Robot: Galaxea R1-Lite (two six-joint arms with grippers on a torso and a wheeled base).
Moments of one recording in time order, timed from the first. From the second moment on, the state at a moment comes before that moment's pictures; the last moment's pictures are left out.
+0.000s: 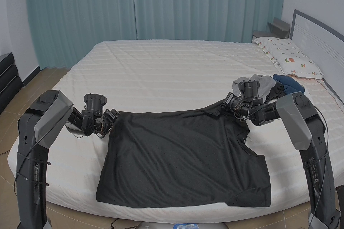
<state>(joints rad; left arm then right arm) -0.09 2.54 -1.51 -0.36 0.02 -0.99 0.22 2.68 -1.89 -0.41 -0.04 0.69</state>
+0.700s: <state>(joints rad) -0.09 2.54 -1.51 -0.36 0.02 -0.99 0.19 2.81 -2.00 -0.48 -0.14 0.68</state>
